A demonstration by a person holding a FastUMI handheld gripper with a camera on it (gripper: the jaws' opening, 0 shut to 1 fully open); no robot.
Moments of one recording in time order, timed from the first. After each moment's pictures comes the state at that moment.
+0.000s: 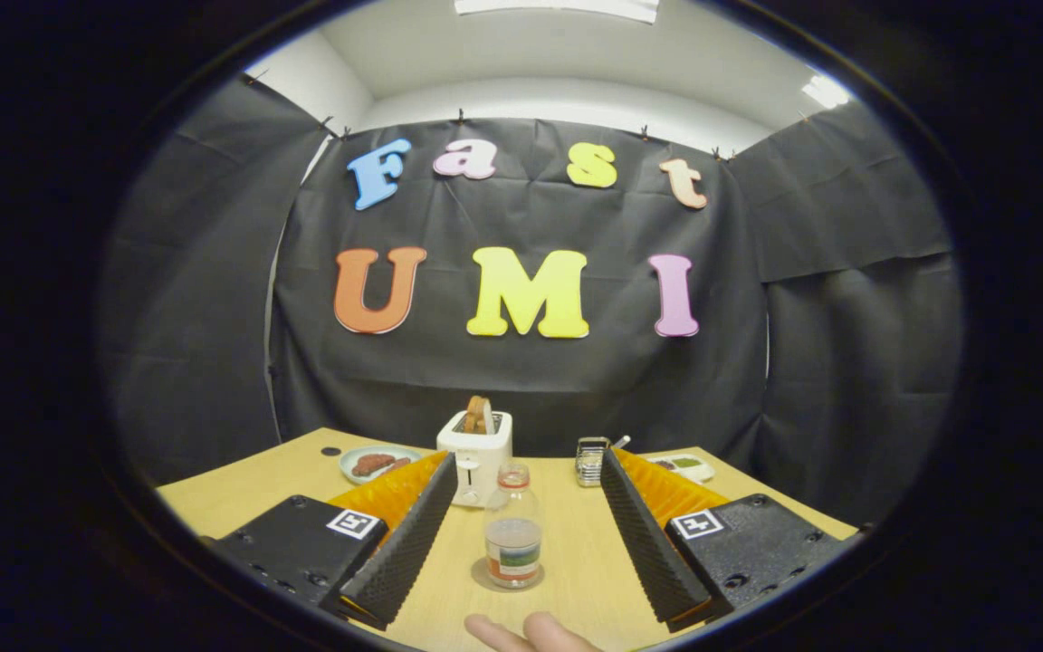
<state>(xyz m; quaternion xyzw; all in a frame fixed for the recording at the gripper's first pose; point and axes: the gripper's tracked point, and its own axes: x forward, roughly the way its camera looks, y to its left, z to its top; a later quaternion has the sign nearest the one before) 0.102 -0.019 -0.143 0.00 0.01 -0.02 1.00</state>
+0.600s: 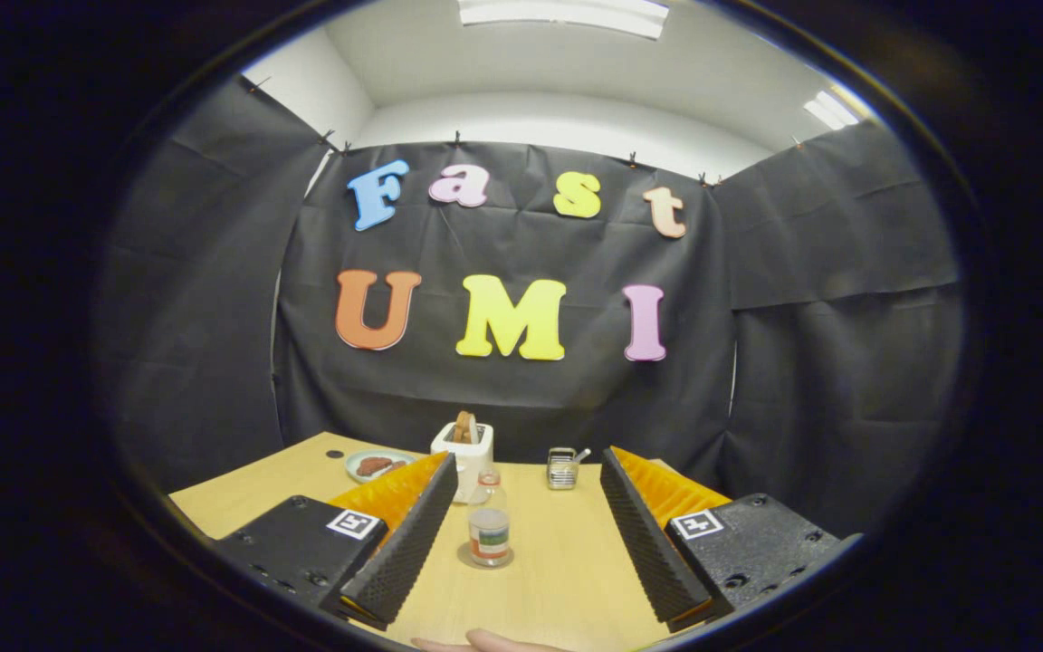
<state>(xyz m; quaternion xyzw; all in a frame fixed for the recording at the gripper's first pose) -0.006 -0.040 -0.090 -0.03 0.01 -0.03 1.00</state>
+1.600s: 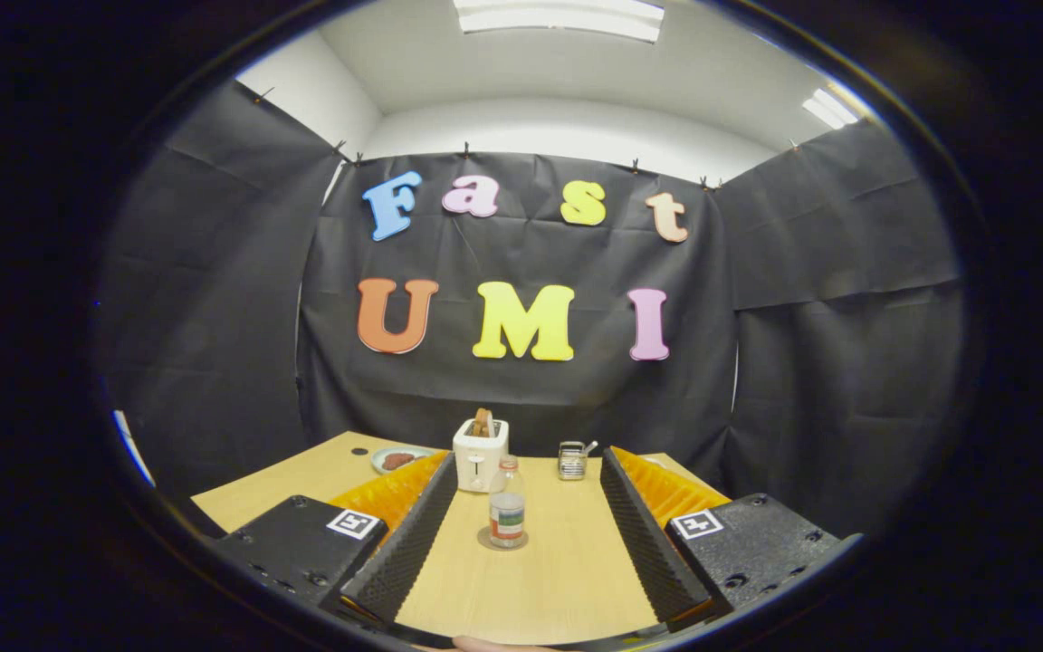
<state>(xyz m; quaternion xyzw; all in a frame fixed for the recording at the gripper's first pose) -0.064 -0.023 -0.079 -0.02 0.00 -0.01 1.00</state>
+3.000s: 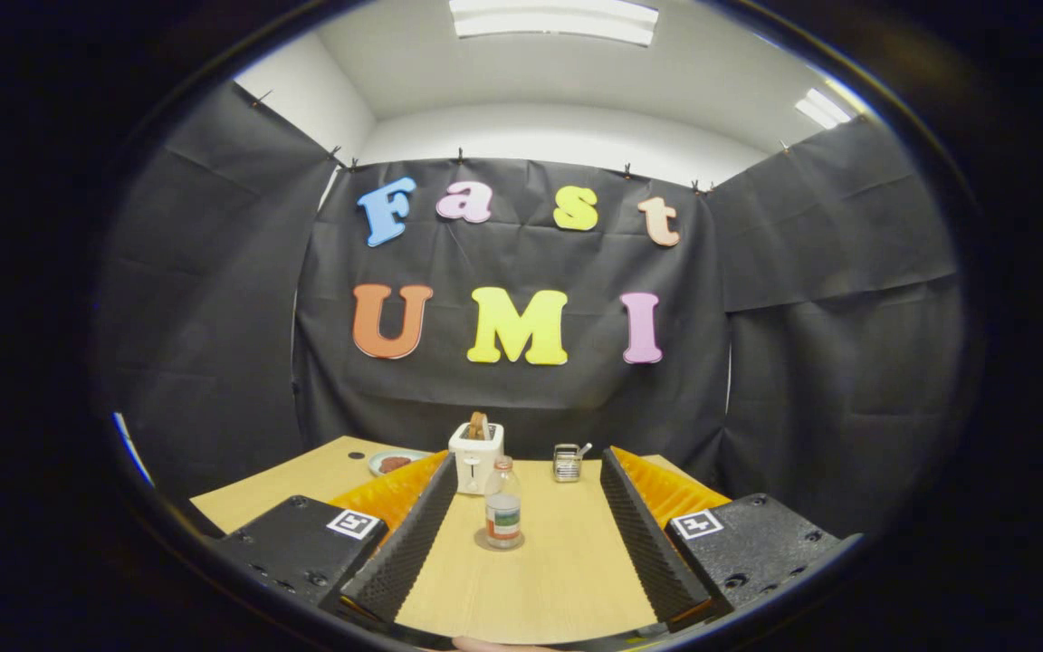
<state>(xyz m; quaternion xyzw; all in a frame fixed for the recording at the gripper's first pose) -0.073 -0.029 -0.084 -0.01 0.00 -0.02 1.00</state>
